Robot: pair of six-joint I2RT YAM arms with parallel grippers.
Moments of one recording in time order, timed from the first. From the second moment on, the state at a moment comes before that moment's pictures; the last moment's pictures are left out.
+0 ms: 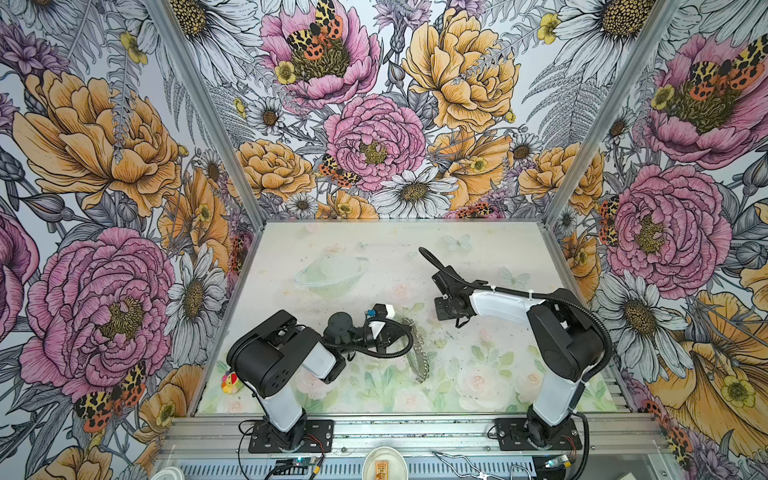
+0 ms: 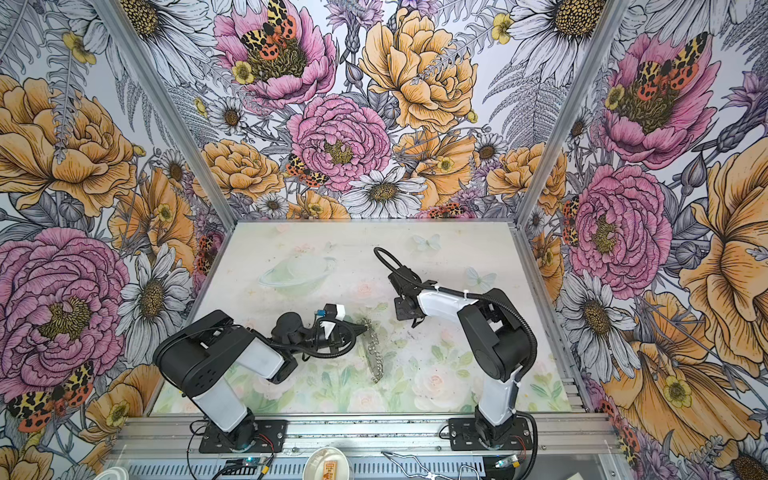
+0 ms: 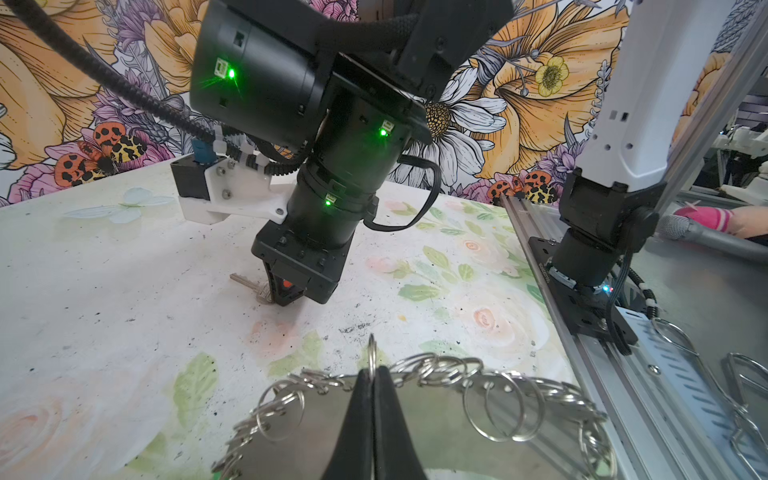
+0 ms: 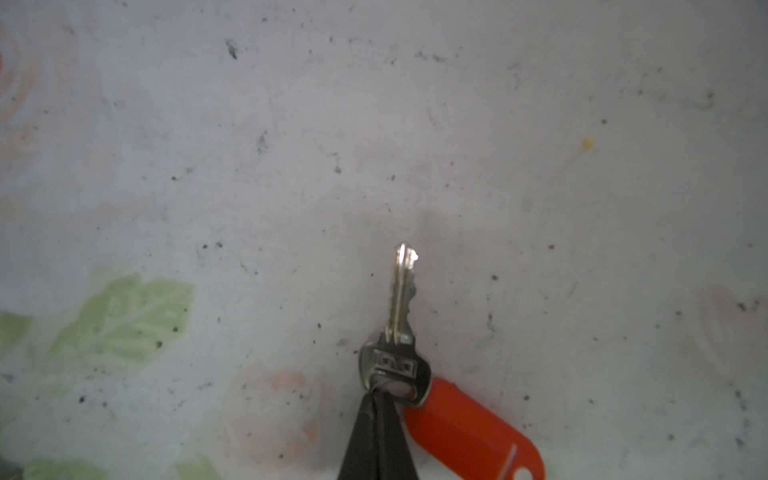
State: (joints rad) left arm -0.60 1.70 0.29 1.36 0.73 -0.09; right arm 0.55 1.81 1.06 -0.46 0.16 0.38
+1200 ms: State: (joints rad) left arm -0.60 1.70 0.29 1.36 0.73 -0.09; right arm 0.55 1.79 1.04 -0.51 0.23 0.32
